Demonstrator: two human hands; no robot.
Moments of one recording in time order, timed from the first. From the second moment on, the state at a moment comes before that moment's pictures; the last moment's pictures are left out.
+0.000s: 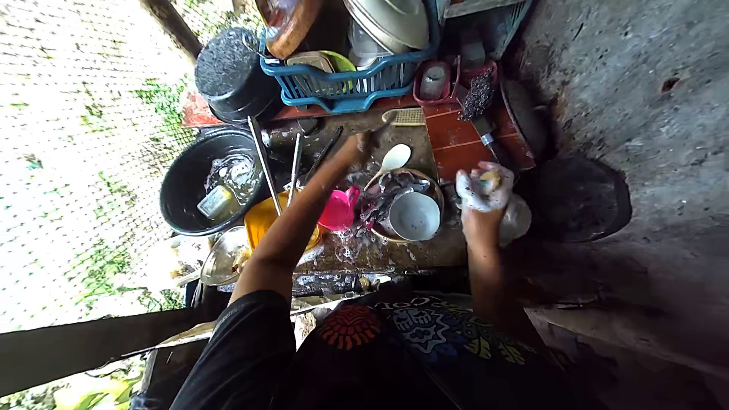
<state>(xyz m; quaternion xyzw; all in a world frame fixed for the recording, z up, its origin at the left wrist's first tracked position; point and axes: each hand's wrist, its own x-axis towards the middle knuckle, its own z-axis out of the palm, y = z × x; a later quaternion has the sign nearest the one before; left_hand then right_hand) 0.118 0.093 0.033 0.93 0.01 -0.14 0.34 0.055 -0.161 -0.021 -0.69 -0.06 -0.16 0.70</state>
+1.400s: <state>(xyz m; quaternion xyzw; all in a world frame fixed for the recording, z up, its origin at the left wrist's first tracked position) 0.019 -0.014 0.013 0.47 0.06 0.27 0.84 0.003 -0.088 -0.045 -0.72 -0.07 -0.22 0.65</state>
